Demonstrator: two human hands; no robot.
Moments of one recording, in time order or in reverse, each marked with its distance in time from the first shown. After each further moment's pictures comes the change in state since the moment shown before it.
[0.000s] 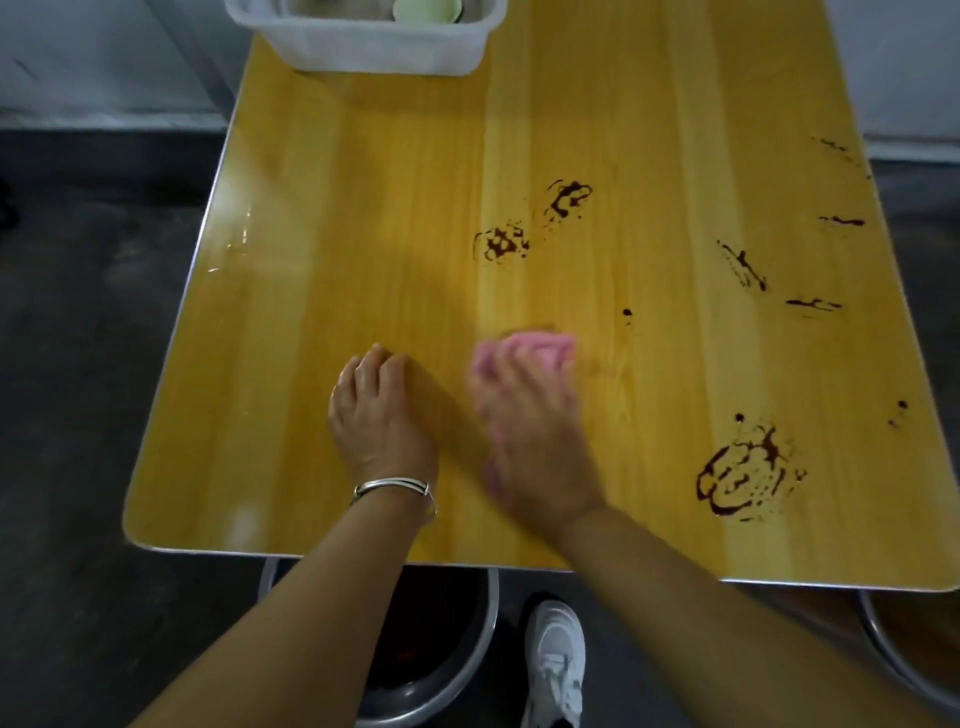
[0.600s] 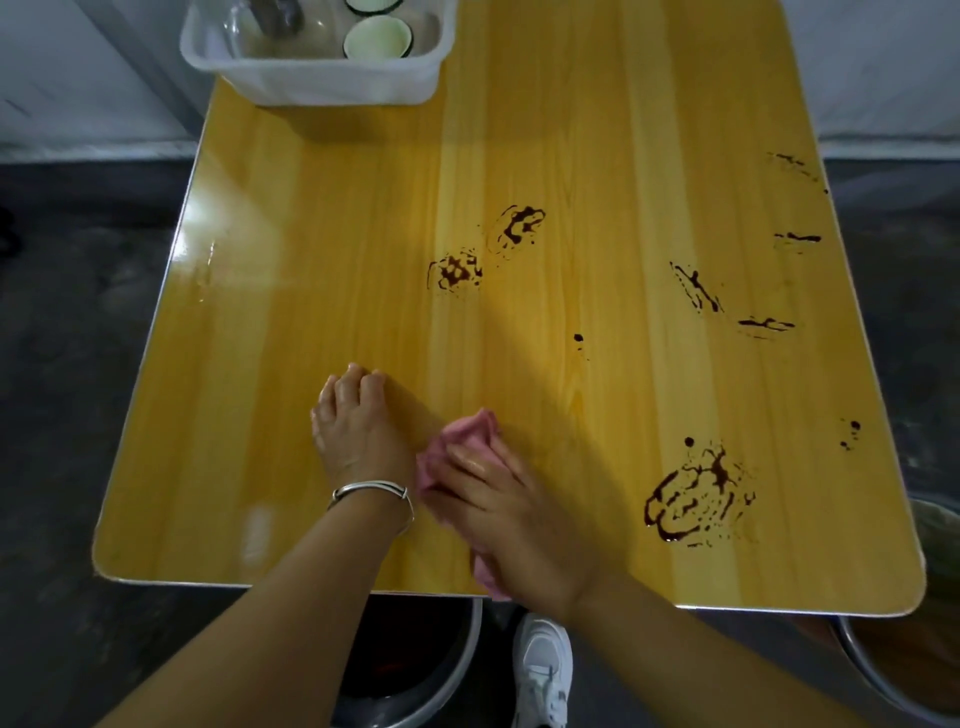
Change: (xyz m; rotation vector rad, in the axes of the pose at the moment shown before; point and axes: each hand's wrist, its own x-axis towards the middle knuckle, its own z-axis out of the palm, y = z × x) left_hand 0.010 0.036 0.007 0.104 -0.117 -0.072; right_hand -0.040 0.036 -0.006 0.205 -0.097 -0.382
